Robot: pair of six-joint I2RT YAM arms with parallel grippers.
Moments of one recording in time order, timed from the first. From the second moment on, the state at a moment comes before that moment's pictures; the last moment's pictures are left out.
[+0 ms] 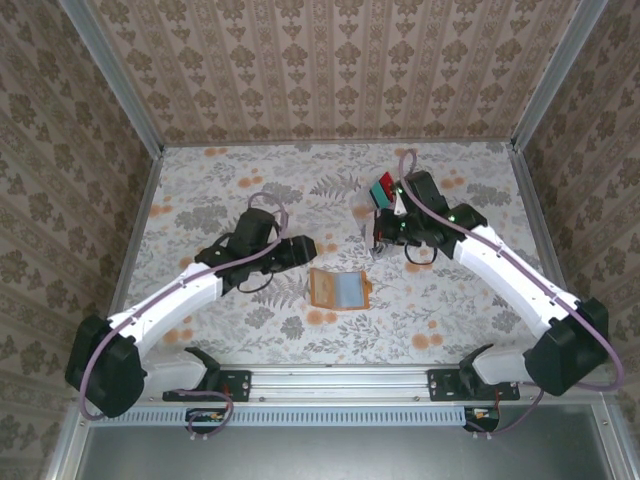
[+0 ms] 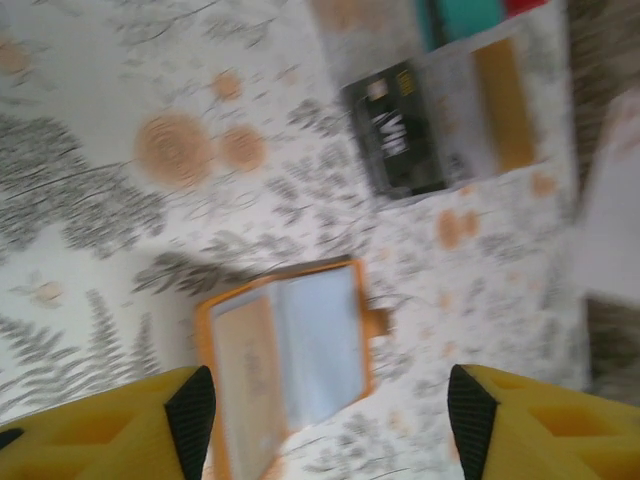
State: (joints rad) left arm -0.63 1.20 0.80 -0.31 0.32 -0.81; right arm 0.47 1.32 1.15 -0.68 -0.20 0.65
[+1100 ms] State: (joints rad) left arm -0.56 1.30 0.79 0.15 0.73 -1.08; right arm 0.46 1.36 0.95 -0.15 -0.68 0.98
